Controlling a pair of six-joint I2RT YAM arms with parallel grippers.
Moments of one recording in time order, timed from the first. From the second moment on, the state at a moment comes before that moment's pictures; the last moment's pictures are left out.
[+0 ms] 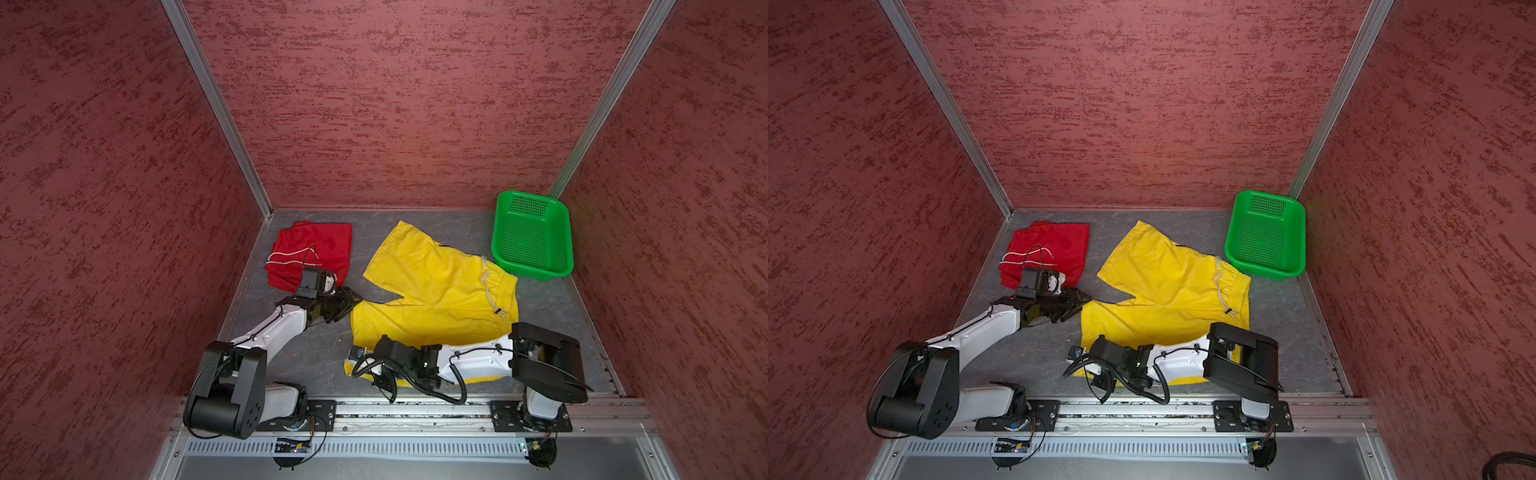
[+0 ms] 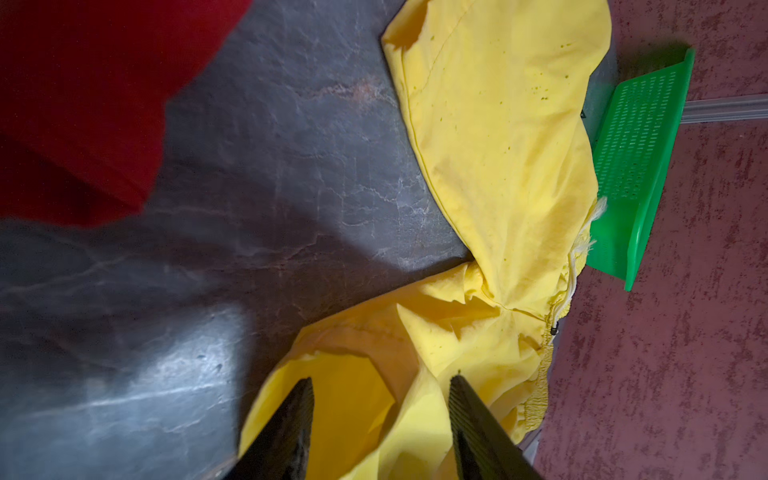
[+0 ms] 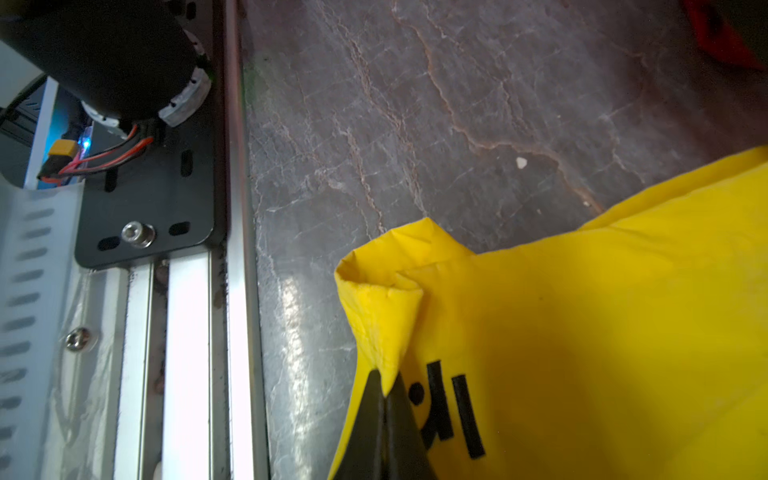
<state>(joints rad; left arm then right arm) -0.14 1.28 0.60 -0.25 0.51 -0.78 1.31 1.76 0.85 0.16 -0.07 -0.01</state>
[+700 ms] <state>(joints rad) -0.09 1.26 0.50 -0.38 0.48 -0.75 1.31 1.59 0.69 0.33 -0.06 -0.01</state>
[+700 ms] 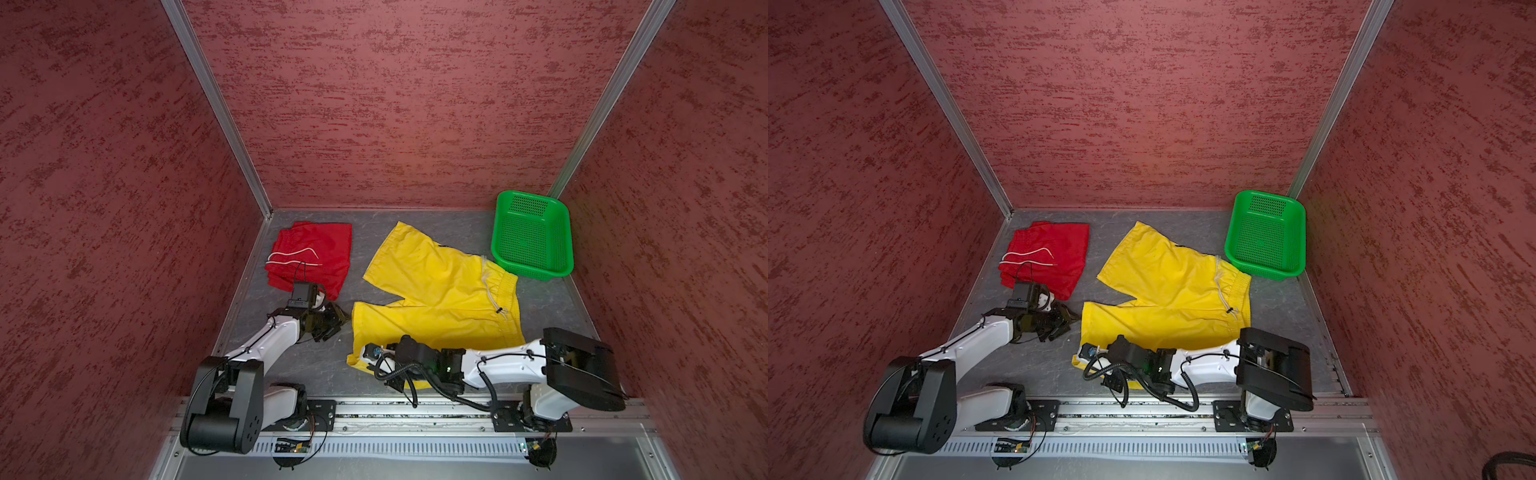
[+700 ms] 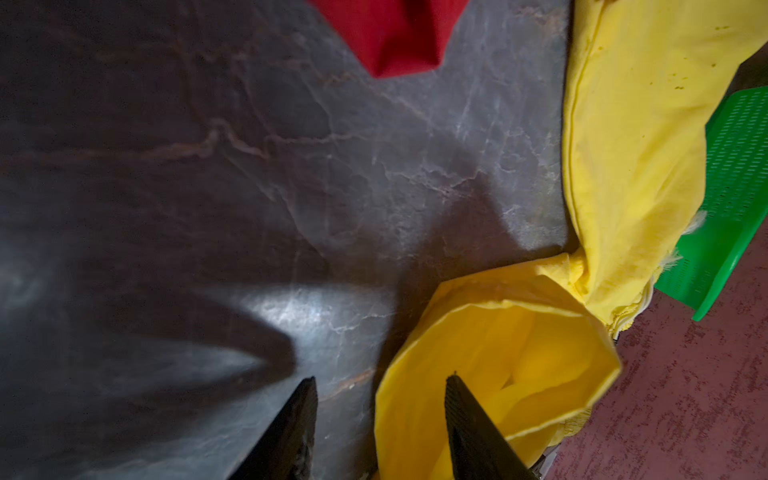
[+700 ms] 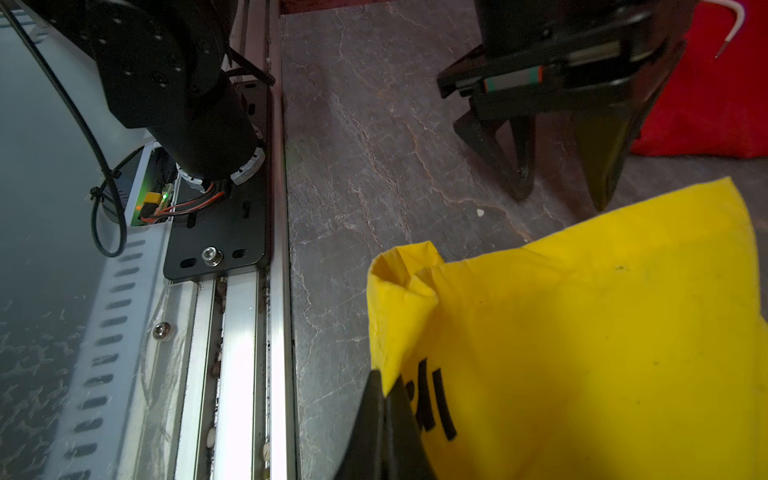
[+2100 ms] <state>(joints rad) -0.17 1.69 0.83 -0.21 0.42 -0.53 1.31 1.61 0.75 0.24 -0.14 -0.06</state>
